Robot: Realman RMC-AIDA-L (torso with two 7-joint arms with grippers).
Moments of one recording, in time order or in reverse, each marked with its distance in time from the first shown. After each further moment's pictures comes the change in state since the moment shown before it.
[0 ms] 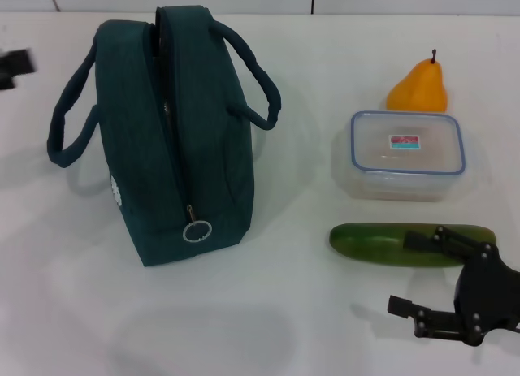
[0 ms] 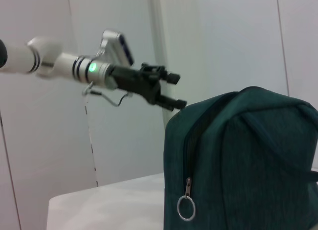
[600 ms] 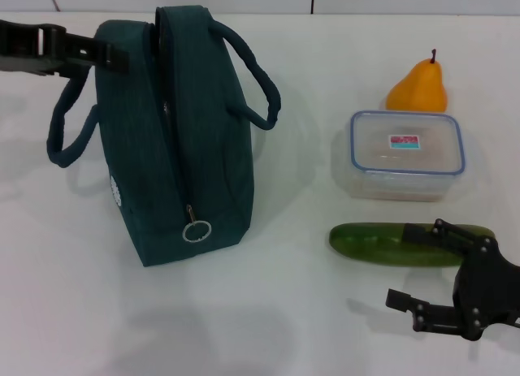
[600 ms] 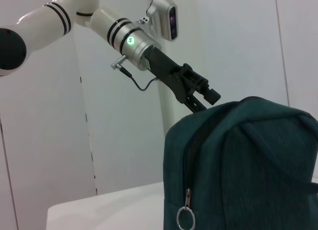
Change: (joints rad) left arm -0.170 -0.045 0.335 0.334 0.310 -0.038 -0.363; right arm 0.004 0.001 -0.009 -0.001 0.026 -0.010 0.000
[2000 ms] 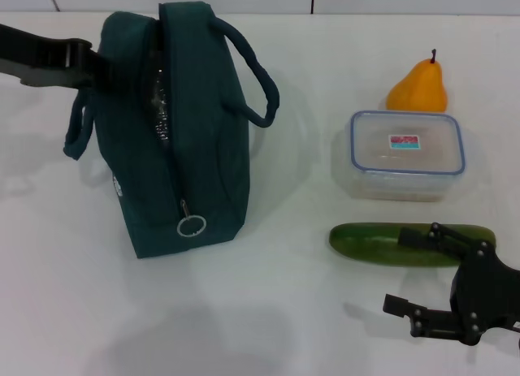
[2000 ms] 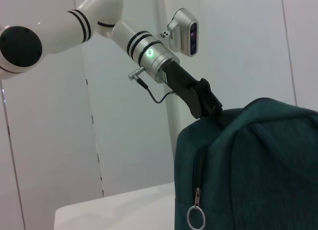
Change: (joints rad) left arm -0.062 0.023 0.020 -0.192 0.035 -0.042 0.021; right arm 0.003 0.001 -0.010 0.005 0.001 -0.011 0.001
